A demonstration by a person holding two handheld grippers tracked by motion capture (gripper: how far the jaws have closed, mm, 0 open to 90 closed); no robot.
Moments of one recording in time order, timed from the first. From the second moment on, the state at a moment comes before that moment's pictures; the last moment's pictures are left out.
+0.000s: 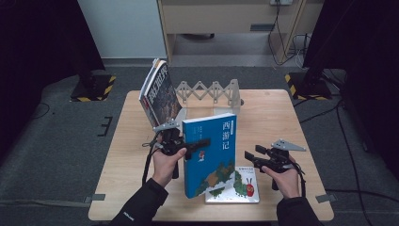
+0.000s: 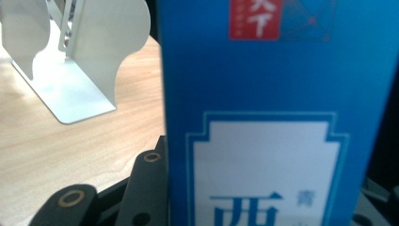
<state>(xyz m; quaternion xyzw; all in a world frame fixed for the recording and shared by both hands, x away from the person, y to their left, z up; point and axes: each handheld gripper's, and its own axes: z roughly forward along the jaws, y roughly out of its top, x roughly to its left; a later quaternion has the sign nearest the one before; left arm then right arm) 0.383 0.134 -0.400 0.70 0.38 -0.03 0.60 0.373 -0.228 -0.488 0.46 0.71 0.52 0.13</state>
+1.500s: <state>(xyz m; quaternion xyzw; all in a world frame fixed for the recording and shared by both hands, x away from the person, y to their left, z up) 0.459 0.160 -0.329 0.67 0.44 0.17 0.57 0.389 -0.277 -0.530 0.53 0.77 0.30 0.21</state>
